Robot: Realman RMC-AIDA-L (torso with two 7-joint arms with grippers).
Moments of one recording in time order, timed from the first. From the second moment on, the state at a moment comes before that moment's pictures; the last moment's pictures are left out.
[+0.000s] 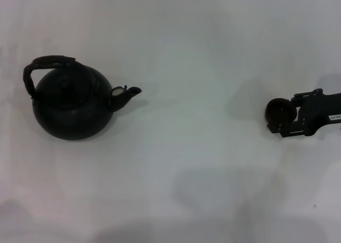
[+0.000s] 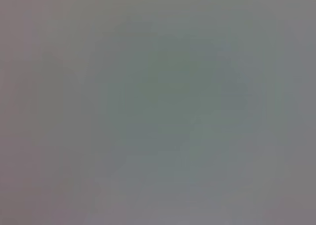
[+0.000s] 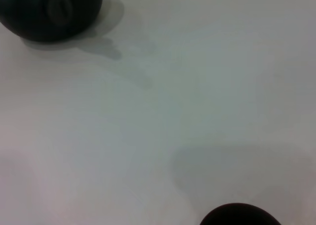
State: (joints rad) left arm -0.46 -2.08 0.38 0.01 0.72 1.18 -0.17; right arm 0.43 2.01 -1.01 -0.76 0.92 1.31 -1.55
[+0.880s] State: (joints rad) left arm -0.47 -2.08 0.38 0.01 0.72 1.17 -0.17; right arm 0.48 2.01 -1.04 -0.90 1.10 1.52 -1.50
